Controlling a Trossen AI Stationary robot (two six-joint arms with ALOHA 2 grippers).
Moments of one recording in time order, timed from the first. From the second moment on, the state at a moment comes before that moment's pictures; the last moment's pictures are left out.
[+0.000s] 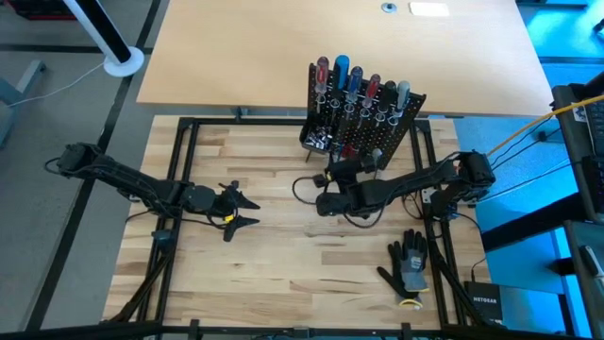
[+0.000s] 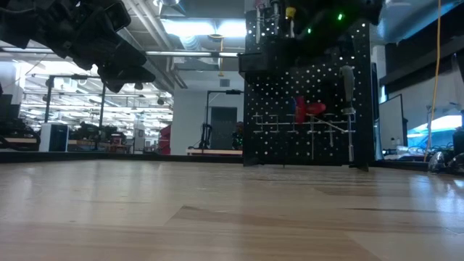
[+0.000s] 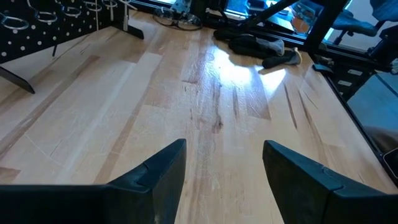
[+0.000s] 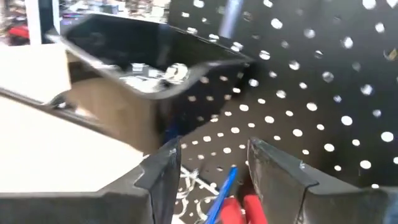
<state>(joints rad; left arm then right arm) -0.24 0.95 0.32 0.27 -0.22 -0.31 0.14 1.68 1.10 -0.42 1.42 0.81</state>
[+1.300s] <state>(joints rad) -0.23 0.96 0.32 0.27 -0.22 -0.31 0.41 1.62 0.84 -0.97 1.20 1.06</state>
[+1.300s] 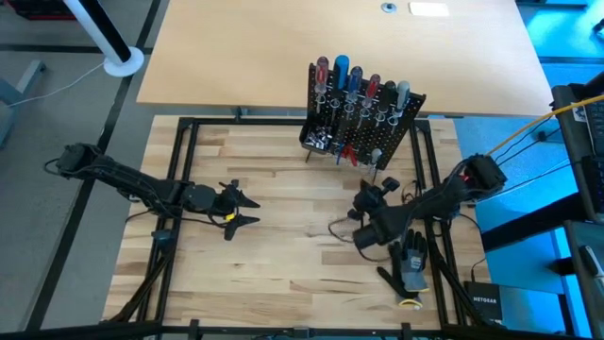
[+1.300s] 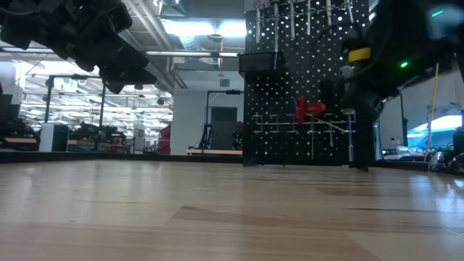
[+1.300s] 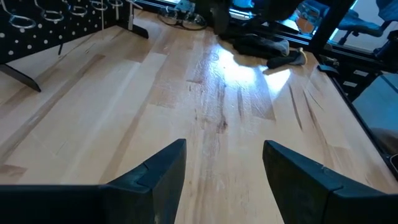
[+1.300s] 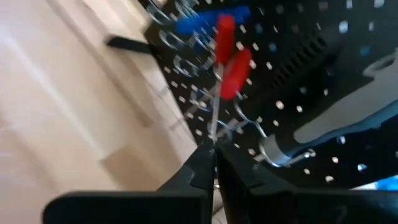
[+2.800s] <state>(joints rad) -0.23 0.96 0.32 0.24 -0.22 -0.32 0.24 1.58 0.81 -0.56 0.97 0.74</state>
